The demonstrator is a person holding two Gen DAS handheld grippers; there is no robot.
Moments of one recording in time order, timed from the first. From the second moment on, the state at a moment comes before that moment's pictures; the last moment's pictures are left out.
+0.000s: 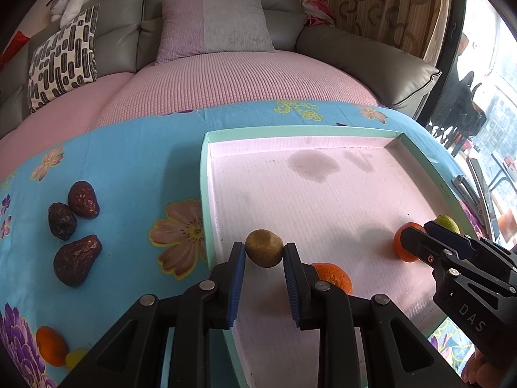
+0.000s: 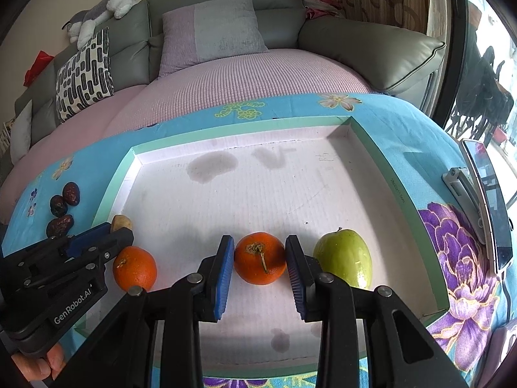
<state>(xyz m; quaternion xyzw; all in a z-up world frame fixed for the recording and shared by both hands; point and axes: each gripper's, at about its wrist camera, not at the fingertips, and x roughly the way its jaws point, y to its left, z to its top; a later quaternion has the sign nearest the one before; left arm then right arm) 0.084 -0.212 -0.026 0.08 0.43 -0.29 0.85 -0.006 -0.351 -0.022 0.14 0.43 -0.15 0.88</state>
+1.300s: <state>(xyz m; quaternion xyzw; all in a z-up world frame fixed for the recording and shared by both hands) 0.093 -0.130 0.004 0.09 0.44 -0.15 0.88 -0.002 -0.324 -0.007 0.09 0.45 -0.13 0.88</state>
